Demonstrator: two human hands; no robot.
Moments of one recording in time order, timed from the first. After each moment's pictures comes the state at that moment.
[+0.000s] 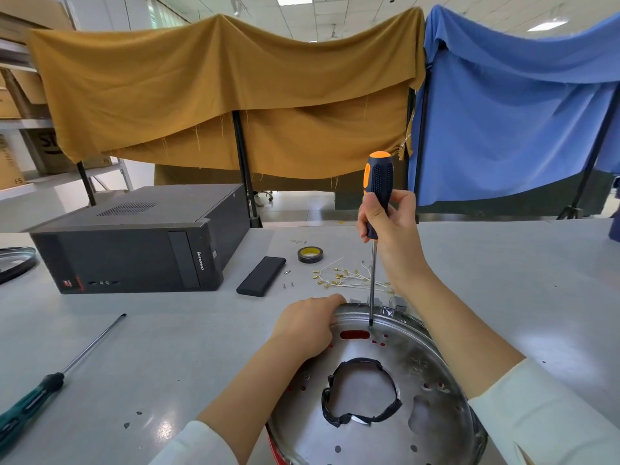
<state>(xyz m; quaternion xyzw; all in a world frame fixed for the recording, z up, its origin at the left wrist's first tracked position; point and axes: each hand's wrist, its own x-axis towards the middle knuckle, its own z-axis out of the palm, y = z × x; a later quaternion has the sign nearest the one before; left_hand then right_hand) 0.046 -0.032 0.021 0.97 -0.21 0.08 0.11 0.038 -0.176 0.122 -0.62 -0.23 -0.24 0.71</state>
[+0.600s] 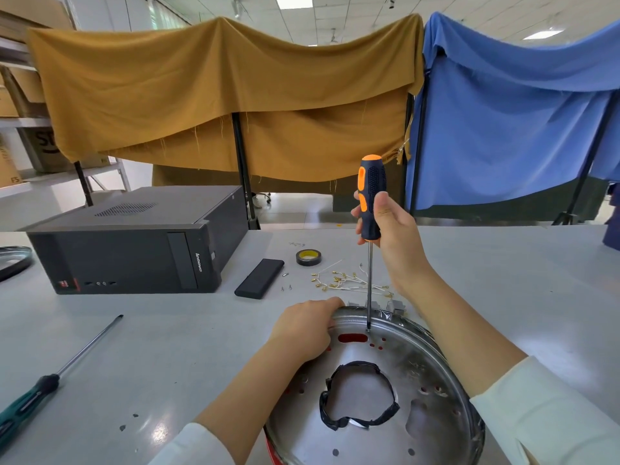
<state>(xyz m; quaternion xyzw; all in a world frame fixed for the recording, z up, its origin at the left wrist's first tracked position) 0.044 -0.032 0.023 0.97 -0.21 0.07 0.11 0.039 -0.178 0.126 -0.63 -0.20 -0.22 0.72</state>
